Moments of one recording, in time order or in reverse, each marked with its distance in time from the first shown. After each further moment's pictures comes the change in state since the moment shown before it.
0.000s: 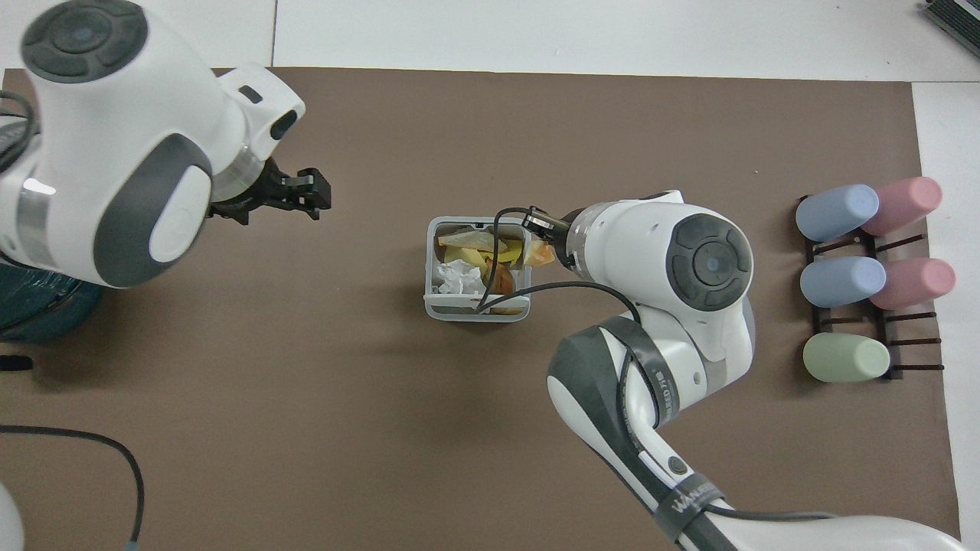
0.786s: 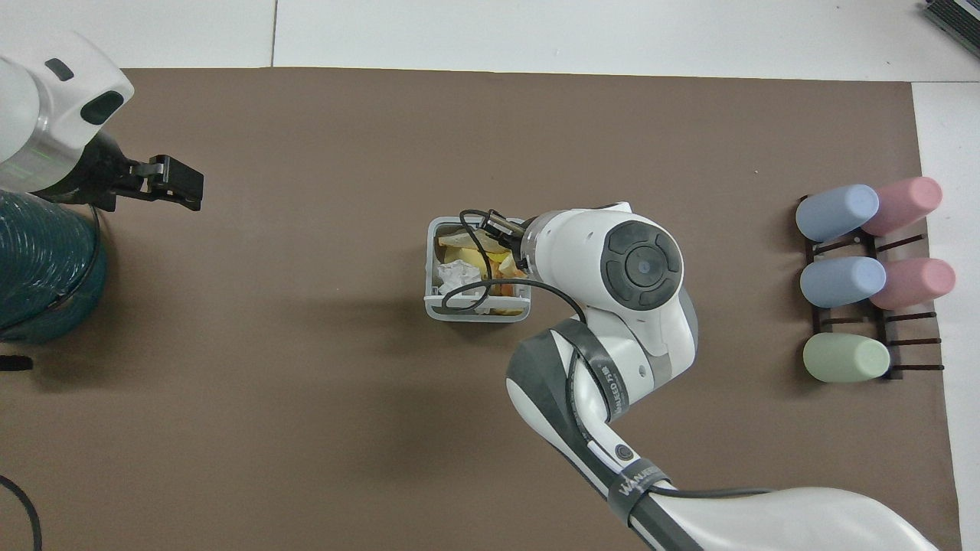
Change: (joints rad) left arm 0.145 -0.100 -0.016 -0.003 0.000 -0.060 0.191; right arm 0.048 0.078 -0.005 0.049 -0.002 0.029 0.045
